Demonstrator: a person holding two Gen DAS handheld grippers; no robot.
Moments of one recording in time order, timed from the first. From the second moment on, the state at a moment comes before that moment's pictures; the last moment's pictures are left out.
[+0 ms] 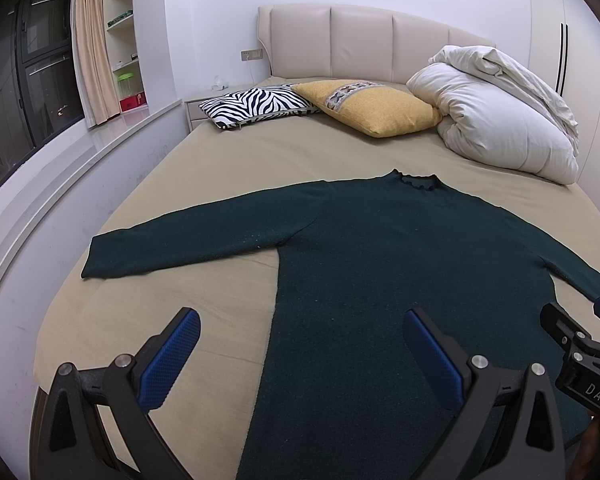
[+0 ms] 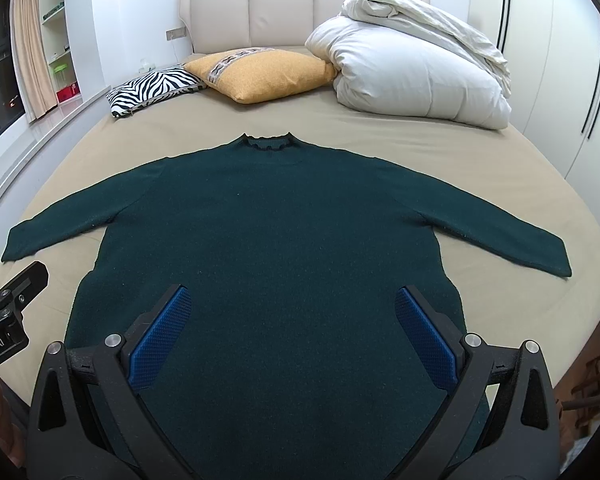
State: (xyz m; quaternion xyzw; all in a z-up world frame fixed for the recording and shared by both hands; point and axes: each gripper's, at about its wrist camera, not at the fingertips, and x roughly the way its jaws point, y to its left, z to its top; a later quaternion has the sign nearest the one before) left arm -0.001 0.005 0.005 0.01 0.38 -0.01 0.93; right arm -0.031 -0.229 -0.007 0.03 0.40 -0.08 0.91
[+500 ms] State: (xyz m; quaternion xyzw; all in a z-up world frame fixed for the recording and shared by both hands) left arm -0.008 0.019 -0.003 0.01 0.38 -0.01 0.92; right arm -0.031 -0.230 -0.006 0.03 0.41 -0.08 0.91
